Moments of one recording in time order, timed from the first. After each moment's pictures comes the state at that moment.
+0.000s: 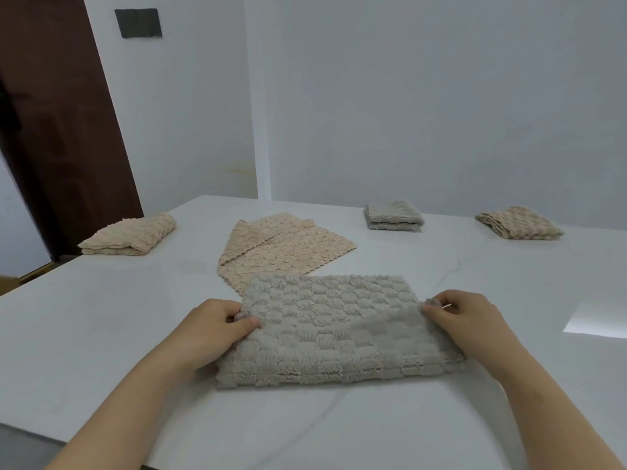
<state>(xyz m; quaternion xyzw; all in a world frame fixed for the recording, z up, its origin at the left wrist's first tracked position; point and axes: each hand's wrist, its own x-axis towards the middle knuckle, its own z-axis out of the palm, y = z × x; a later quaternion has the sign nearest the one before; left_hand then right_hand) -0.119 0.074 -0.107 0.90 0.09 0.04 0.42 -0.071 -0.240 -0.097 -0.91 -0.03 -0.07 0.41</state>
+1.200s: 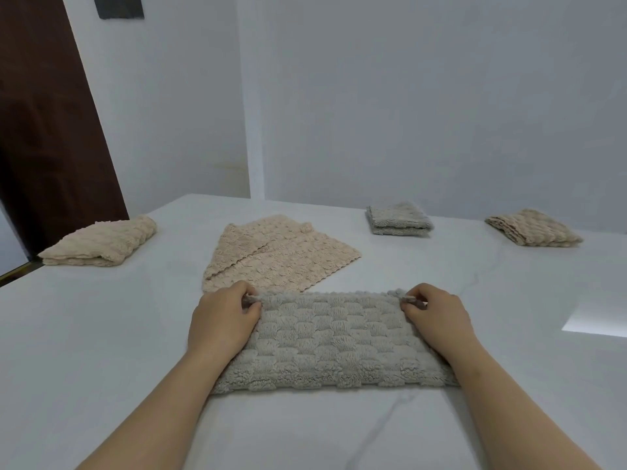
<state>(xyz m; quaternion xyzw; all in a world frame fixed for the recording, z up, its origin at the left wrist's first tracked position) -0.031 0.073 -0.131 0.94 0.13 0.21 0.24 0.018 -0.199 -0.129 -0.94 0.01 -0.11 0.31</state>
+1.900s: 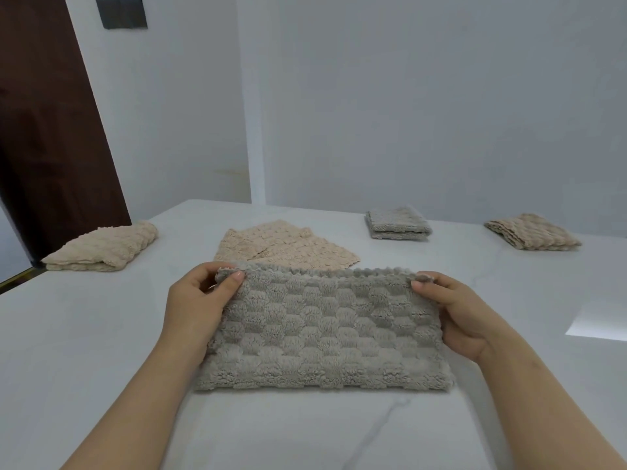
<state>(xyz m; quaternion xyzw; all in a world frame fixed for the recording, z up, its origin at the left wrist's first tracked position) -0.046 0.076 -0.103 0.68 0.11 0.29 0.66 0.003 -0.210 -0.090 -0.58 0.00 0.11 0.81</state>
